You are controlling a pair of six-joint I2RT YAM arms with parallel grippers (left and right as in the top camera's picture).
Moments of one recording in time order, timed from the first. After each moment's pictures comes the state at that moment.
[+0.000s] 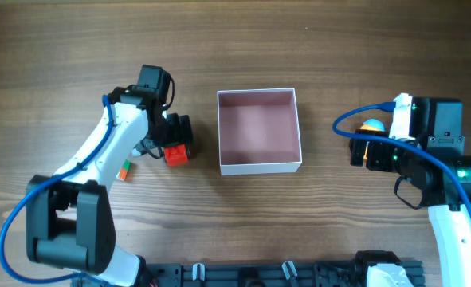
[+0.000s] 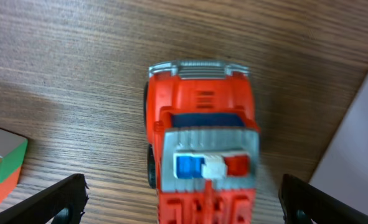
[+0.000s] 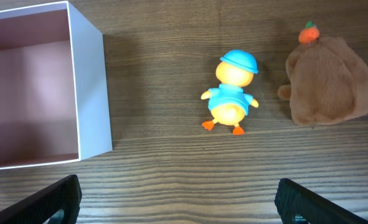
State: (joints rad) left arm -0.20 1.71 1.16 -0.93 0.02 -0.43; right arm -0.02 1.05 1.14 -1.15 -0.02 0.07
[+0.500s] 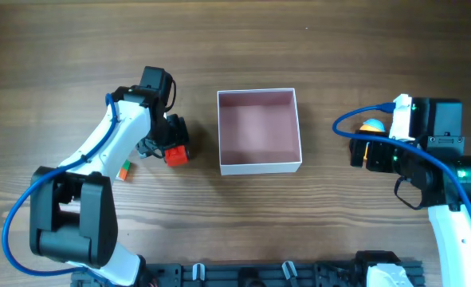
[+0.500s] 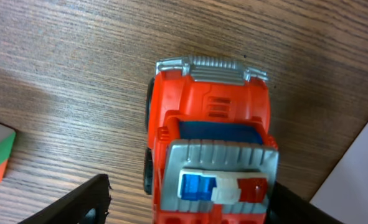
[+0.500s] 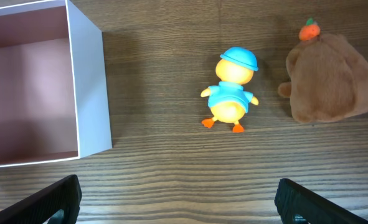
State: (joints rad) left arm -0.20 1.75 1.16 -0.93 0.02 -0.49; right arm -0.02 1.05 1.14 -1.16 -0.02 0.07
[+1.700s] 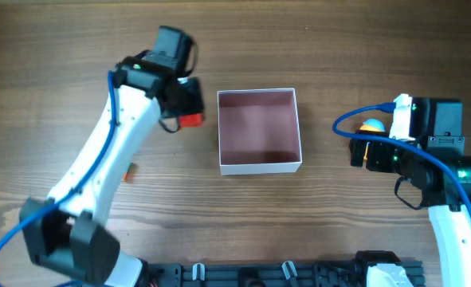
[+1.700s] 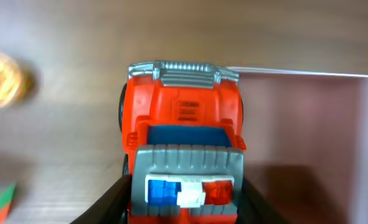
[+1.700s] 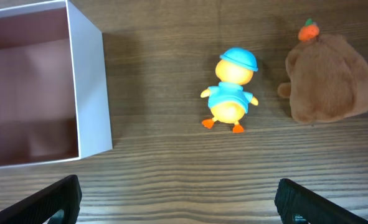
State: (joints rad) left arm -0.38 1.66 1.54 -1.05 0.00 -0.45; right arm -0.02 1.05 1.14 -1.16 -0.01 0.08
